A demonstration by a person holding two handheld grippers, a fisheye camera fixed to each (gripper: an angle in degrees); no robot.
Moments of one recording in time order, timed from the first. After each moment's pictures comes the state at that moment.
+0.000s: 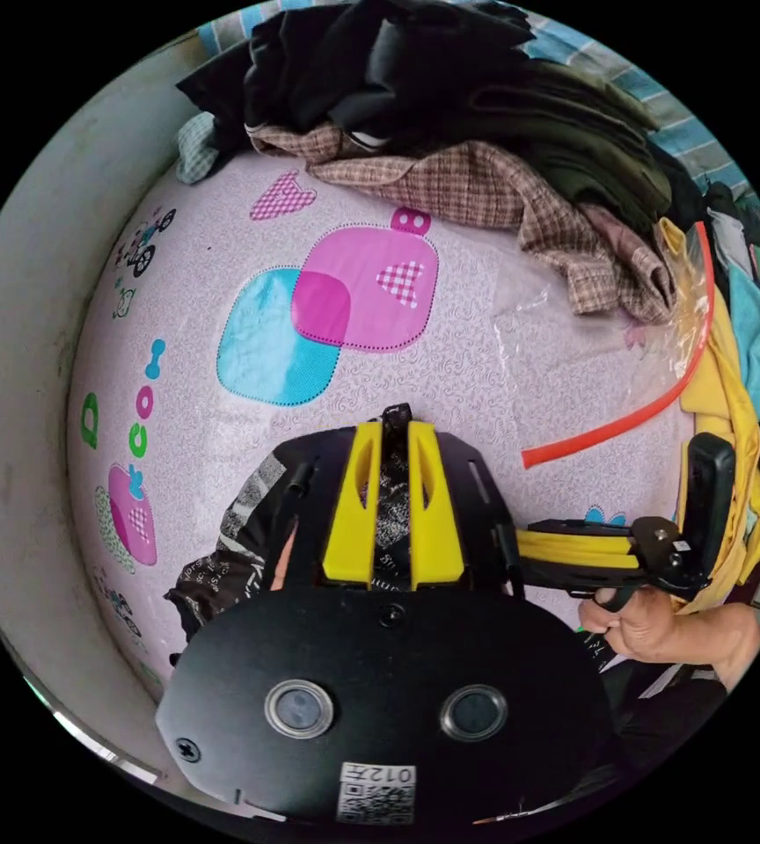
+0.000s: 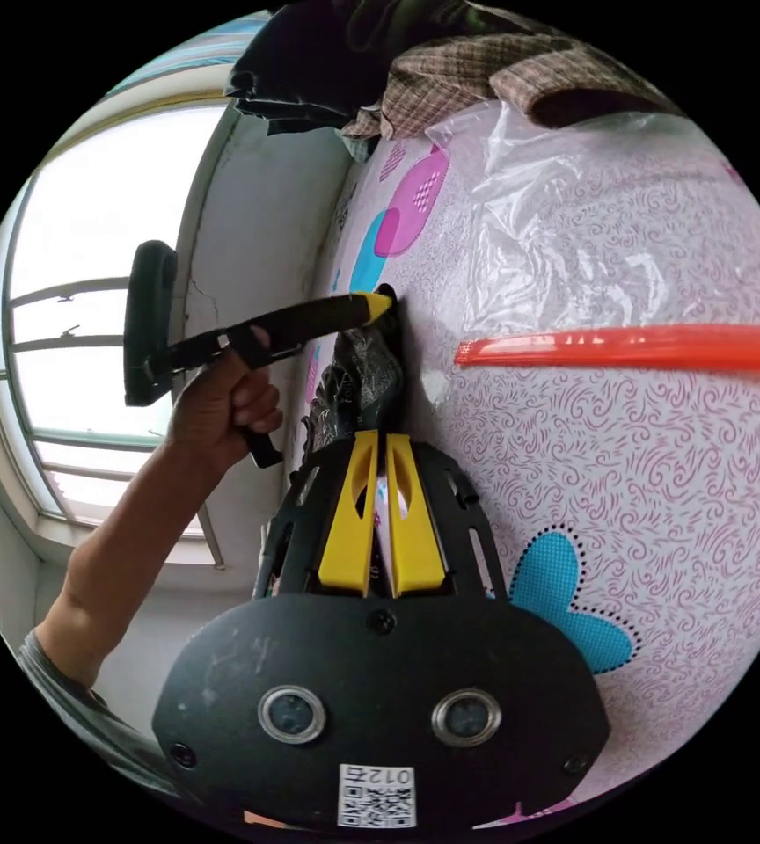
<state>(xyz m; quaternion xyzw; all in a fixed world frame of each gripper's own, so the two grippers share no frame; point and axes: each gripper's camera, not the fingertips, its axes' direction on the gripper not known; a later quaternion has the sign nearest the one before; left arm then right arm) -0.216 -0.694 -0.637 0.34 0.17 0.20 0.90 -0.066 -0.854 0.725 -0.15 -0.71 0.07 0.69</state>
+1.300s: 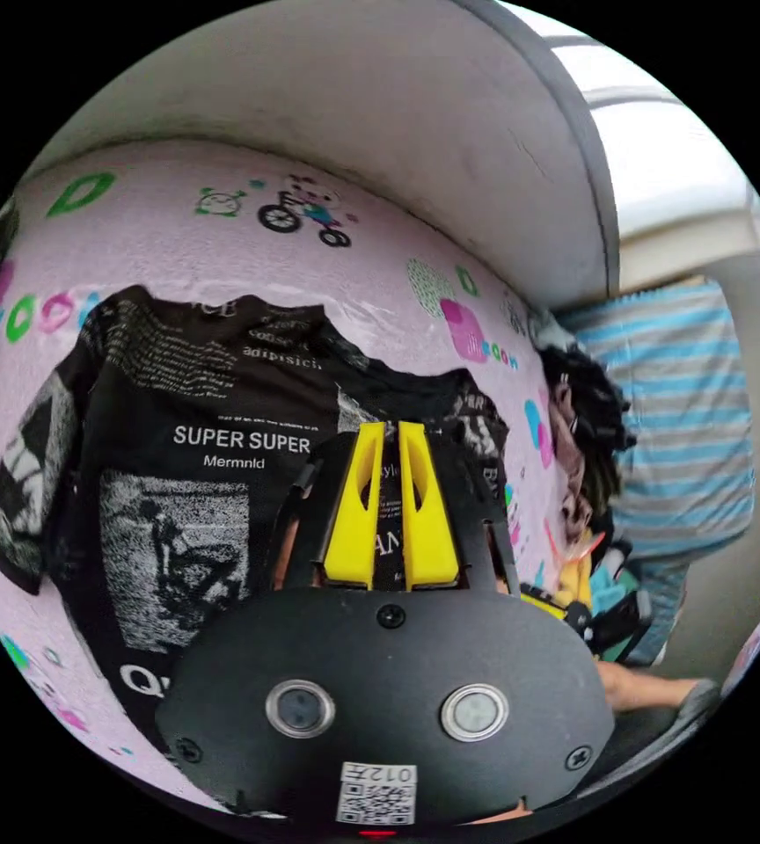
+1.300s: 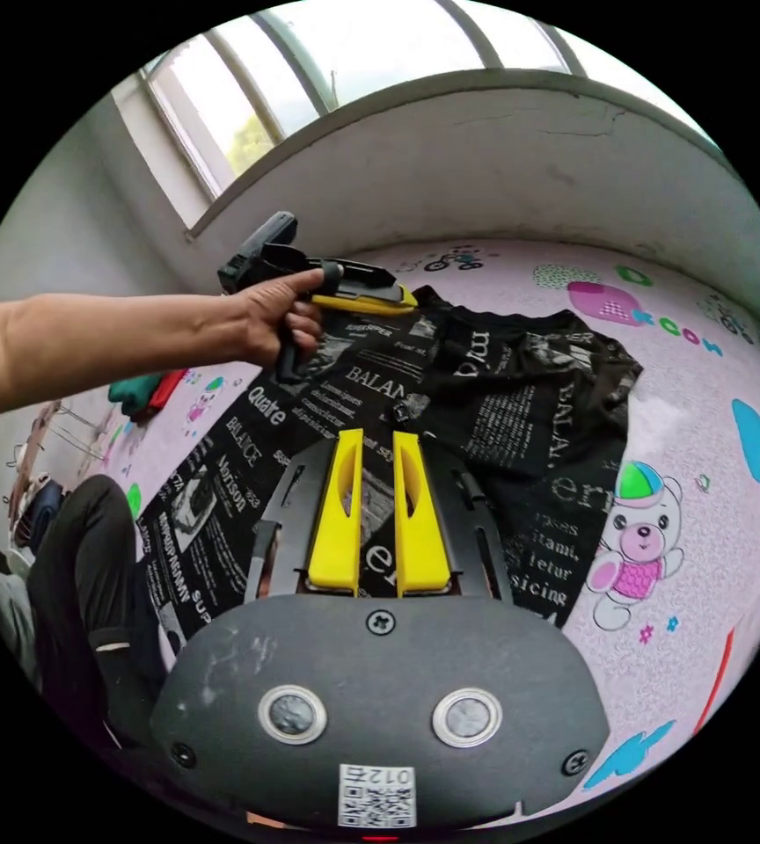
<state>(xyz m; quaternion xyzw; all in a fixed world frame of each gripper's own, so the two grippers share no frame) -0.634 -0.513 -0.268 0.36 0.54 -0.22 0.72 -0.306 -0.615 0.385 0.10 -0.59 -0.45 0.66</state>
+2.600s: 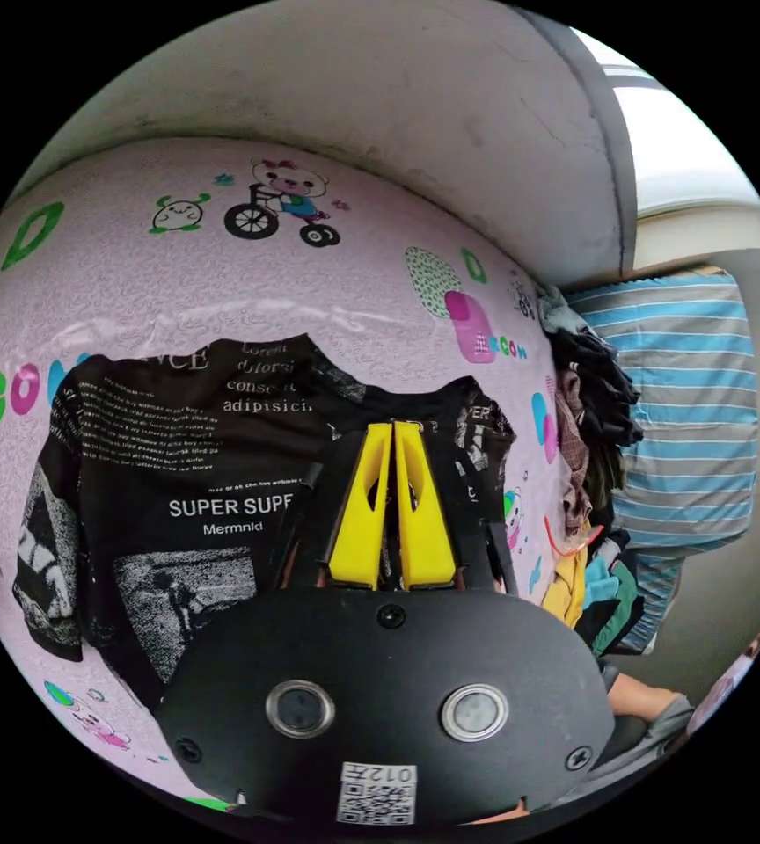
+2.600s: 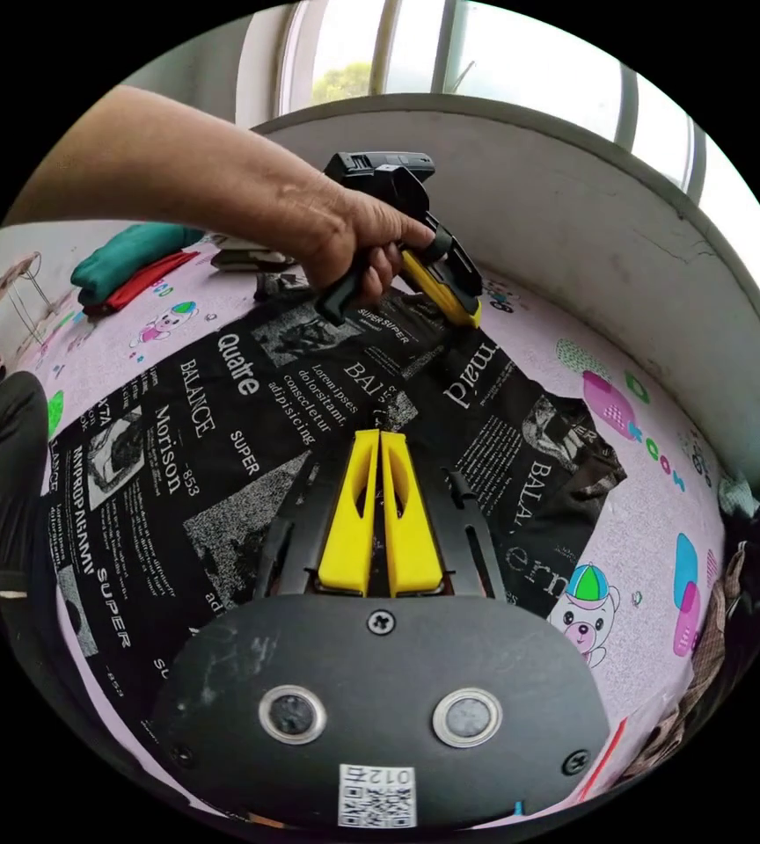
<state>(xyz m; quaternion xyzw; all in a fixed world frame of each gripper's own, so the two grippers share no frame) -0.716 -0.547 -0.235 0.33 0.58 -0.22 0.71 -0.376 -0.518 0.291 0.23 -0.48 -0.56 0.63</state>
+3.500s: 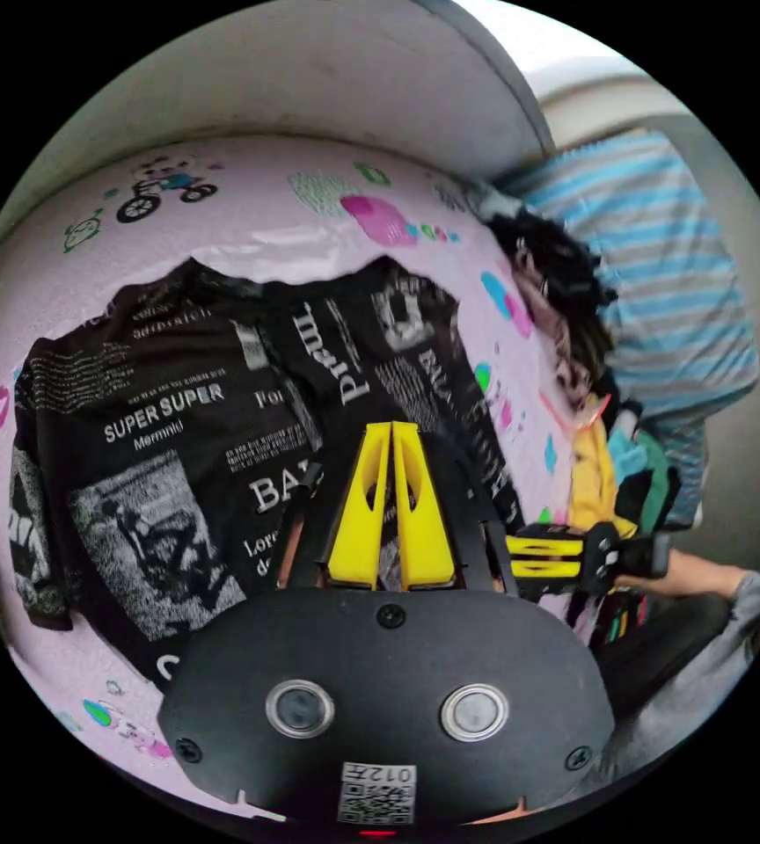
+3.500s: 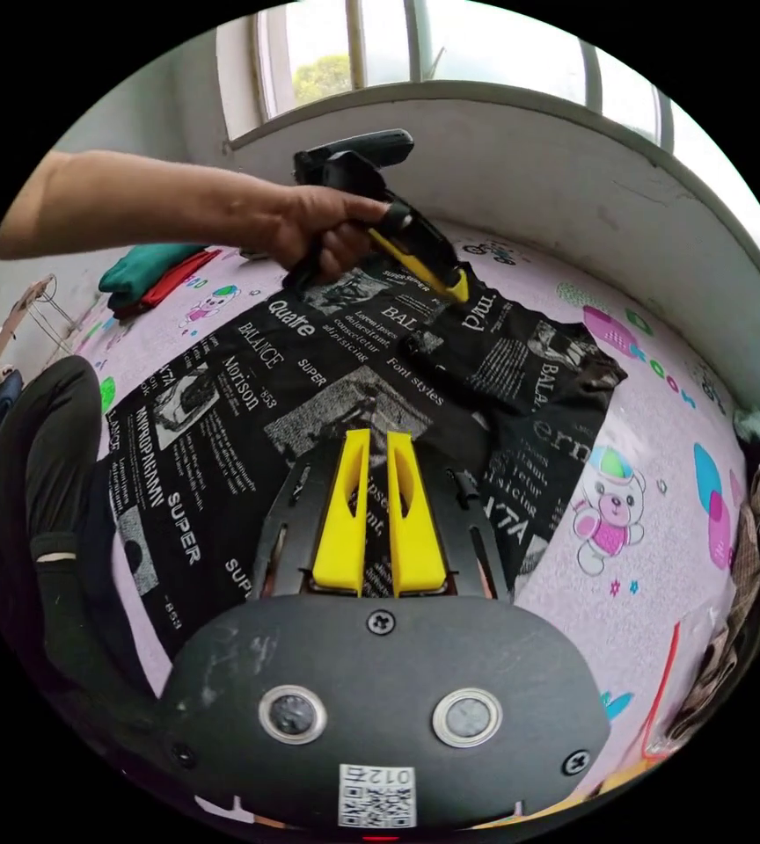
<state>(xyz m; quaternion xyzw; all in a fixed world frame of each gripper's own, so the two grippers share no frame) -0.592 -0.520 -0.237 0.33 0.49 -0.04 0.81 -0.272 -0.535 0.316 0.16 -0.51 -0.55 0.65</state>
